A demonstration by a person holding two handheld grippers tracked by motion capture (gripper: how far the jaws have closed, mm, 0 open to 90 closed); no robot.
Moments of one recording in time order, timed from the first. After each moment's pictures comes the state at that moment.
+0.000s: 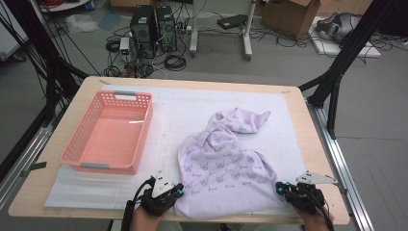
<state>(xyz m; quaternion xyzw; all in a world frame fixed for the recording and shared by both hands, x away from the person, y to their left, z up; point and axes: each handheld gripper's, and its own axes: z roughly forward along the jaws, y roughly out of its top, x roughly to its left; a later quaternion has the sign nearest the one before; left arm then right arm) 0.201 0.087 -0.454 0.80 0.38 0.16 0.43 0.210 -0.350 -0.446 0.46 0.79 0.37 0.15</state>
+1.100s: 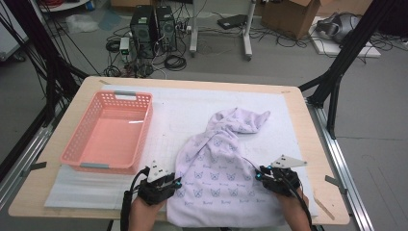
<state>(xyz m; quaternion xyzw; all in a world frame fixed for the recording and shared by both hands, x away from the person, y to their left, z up) 0.228 0.099 -0.453 0.78 0.43 0.14 0.43 0.255 -0.293 -0.440 0.42 0.81 0.36 0.18</state>
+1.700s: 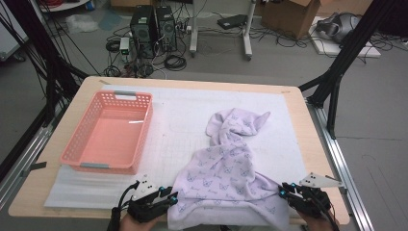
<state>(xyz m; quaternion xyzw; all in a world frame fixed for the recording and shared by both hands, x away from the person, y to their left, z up) 0.188 0.116 -0.447 0.77 0.41 0.12 0.48 0.199 -0.348 -0.424 0.45 0.79 0.37 0.17</state>
